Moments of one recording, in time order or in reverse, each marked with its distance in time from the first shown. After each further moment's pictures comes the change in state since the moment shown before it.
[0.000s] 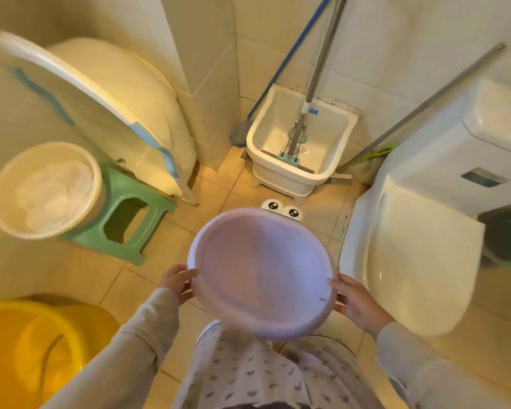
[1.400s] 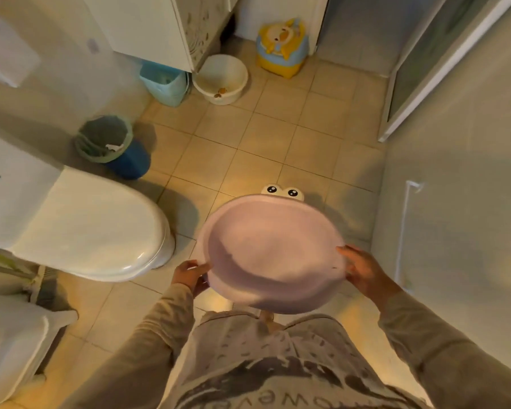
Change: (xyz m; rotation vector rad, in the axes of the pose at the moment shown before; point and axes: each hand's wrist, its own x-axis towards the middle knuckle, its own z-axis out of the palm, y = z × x) left_hand -0.252 -0.381 0.324 1.409 -0.830 0.226; right_hand -0.289 0.529 -0.214 1.413 0.889 -0.201
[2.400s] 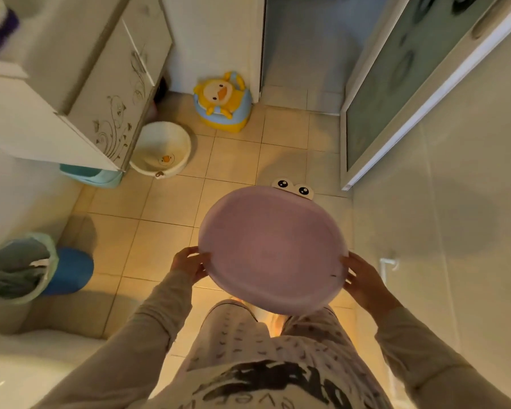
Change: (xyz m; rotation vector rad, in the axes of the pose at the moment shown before) left_hand 0.156 0.338 0.309 0.211 -0.154 0.067; right_hand 0.229 -0.285 -0.053 0.350 0.214 -0.006
